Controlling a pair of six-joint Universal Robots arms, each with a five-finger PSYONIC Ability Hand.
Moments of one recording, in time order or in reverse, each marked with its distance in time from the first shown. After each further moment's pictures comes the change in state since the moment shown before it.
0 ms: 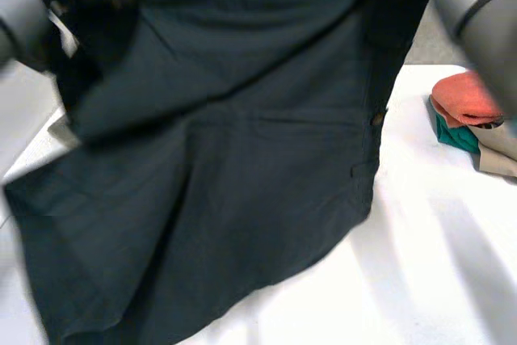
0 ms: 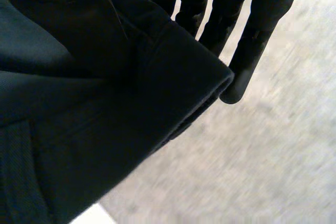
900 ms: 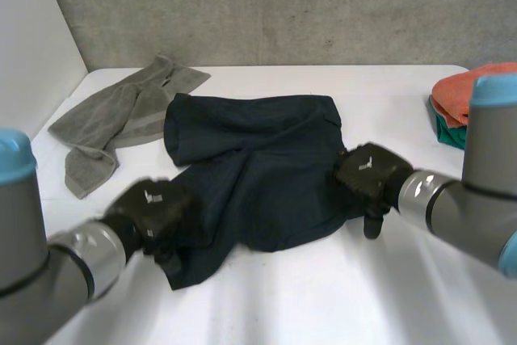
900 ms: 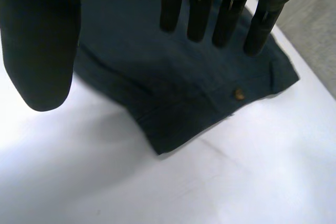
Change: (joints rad) left arm -0.170 0.161 -0.860 0.047 -0.051 0.239; right arm -0.135 0.095 0.609 0.086 -0.323 -0.329; left_hand -0.535 -0.563 -0.565 -0.561 -0.512; right_hand -0.698 -0.772 -0.770 -0.781 -0.743
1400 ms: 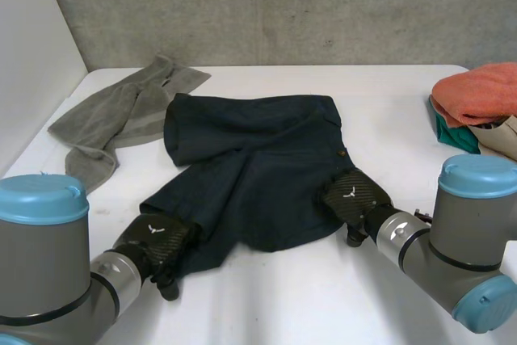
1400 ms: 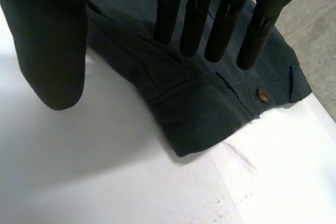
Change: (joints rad) left arm -0.015 -0.163 -0.073 0.169 -0.111 -0.023; right arm 0.003 0.124 0.228 -0.500 -0.045 -0.010; left_hand -0.146 -0.136 -0.139 -0.160 -0.158; right_hand 0.128 0.144 0.137 0.136 0.131
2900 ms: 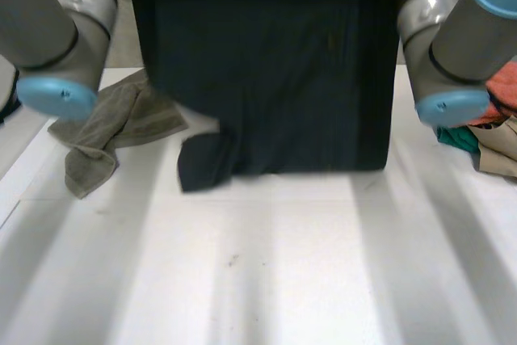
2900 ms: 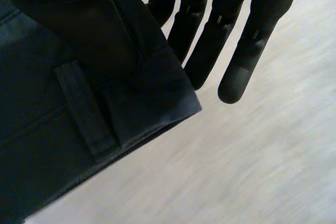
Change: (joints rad) left arm 0.114 -0.352 1.231 0.157 -0.018 0.033; right arm 0.031 0.174 -1.070 0.021 0.353 0.141; left_hand 0.658 0.699 0.704 0.722 0.691; right_hand 0.562 0.632 0.633 0.646 0.631
